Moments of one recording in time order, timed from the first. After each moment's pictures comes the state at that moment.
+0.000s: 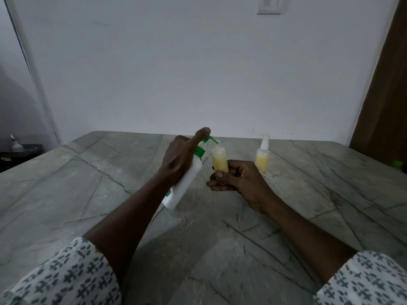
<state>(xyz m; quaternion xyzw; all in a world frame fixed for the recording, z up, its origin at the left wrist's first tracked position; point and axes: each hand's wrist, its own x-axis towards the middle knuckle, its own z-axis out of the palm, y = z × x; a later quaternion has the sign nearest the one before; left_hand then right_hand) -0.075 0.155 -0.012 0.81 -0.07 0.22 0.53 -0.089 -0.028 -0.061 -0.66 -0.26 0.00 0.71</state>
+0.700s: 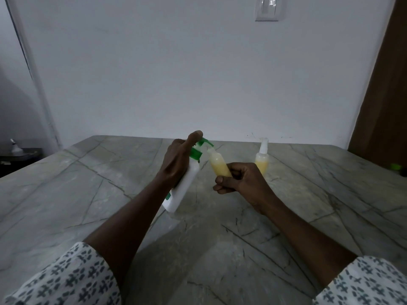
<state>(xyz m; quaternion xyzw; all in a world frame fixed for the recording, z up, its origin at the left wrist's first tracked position) -0.078 0.159 -0.009 0.79 -0.10 0.22 0.57 -0.086 -0.034 -0.057 -0.70 -0.26 -0.05 0.67</state>
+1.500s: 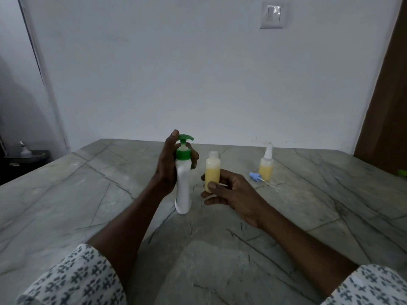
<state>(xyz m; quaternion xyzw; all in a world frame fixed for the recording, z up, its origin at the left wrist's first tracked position) -0.074 0.186 -0.015 0.62 -0.20 0.13 0.75 -0.103 -0.004 -0.058 -0.62 -0.27 0.09 0.73</state>
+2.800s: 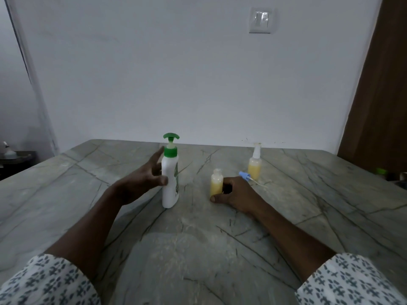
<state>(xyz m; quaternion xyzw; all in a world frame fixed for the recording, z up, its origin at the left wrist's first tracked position) -0.100 0.246 -0.027 0.79 -0.19 -0.03 0.59 -0.080 -0.038 -0.066 -0.87 -0.23 -0.05 0.43</state>
